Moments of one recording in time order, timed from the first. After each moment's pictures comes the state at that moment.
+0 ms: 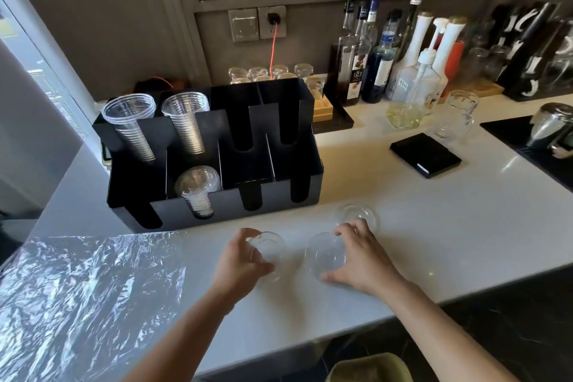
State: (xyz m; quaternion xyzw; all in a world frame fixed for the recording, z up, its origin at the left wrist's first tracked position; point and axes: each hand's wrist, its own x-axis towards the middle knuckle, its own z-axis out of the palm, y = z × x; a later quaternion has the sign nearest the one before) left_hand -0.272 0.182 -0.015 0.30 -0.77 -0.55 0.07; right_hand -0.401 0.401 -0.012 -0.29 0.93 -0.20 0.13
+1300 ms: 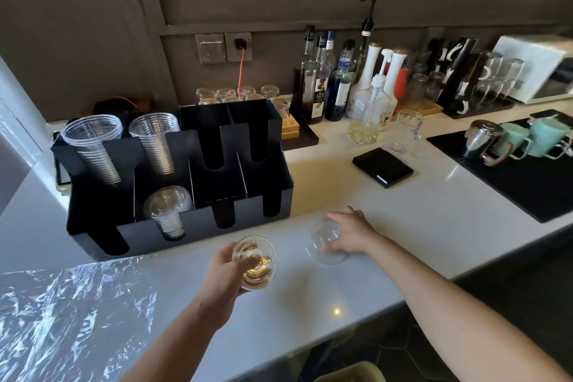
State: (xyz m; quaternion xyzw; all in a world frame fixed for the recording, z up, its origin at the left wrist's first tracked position) left_hand -0.289 0.198 0.002 0.30 -0.58 -0.76 0.03; right_hand -0.493 0.416 -0.010 -0.19 0.95 -0.15 0.19
